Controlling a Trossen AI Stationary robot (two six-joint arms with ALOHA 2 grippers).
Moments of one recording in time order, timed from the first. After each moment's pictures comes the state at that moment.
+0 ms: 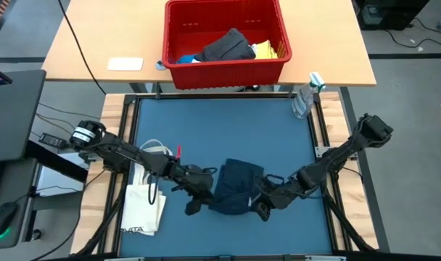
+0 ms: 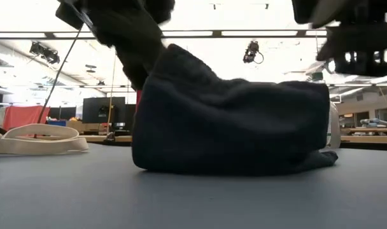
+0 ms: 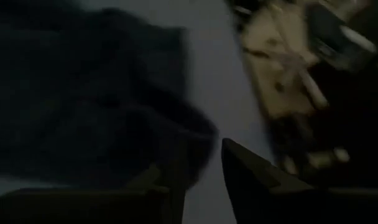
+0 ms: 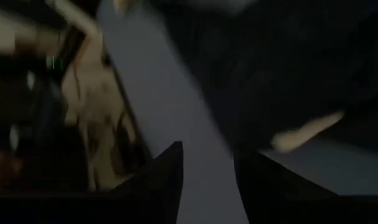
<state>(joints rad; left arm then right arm) -0.30 1.58 0.90 0.10 0.25 -0.39 0.57 1.46 0.83 -0.10 0.20 1.28</state>
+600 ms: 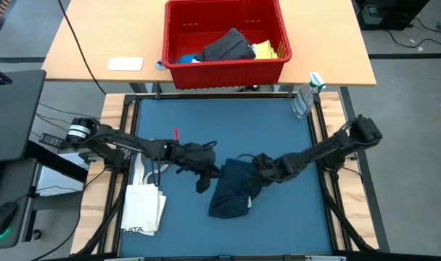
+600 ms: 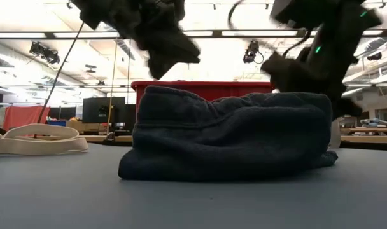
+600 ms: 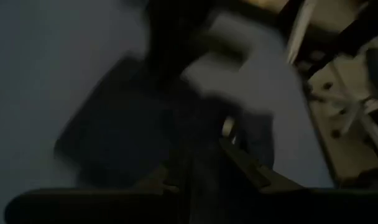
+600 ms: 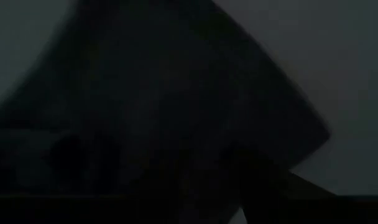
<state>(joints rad) -0.12 1.53 0.92 0.09 0.08 -0.33 0.28 1.60 0.83 -0.44 0.22 1.32</state>
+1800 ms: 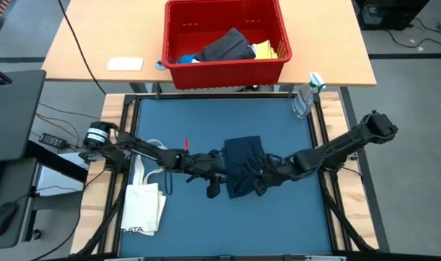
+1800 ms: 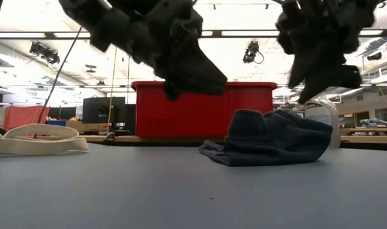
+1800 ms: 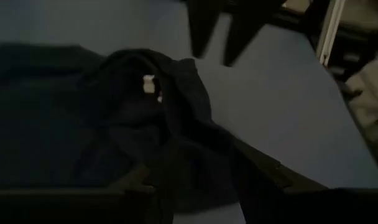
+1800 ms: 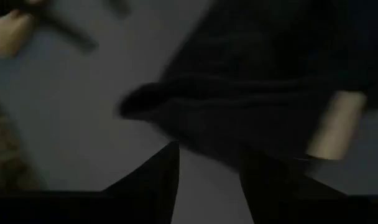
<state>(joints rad) -0.16 1.74 0.92 0.33 -0.04 -0.32 0.35 1.39 0.83 -0.46 0.21 1.22</state>
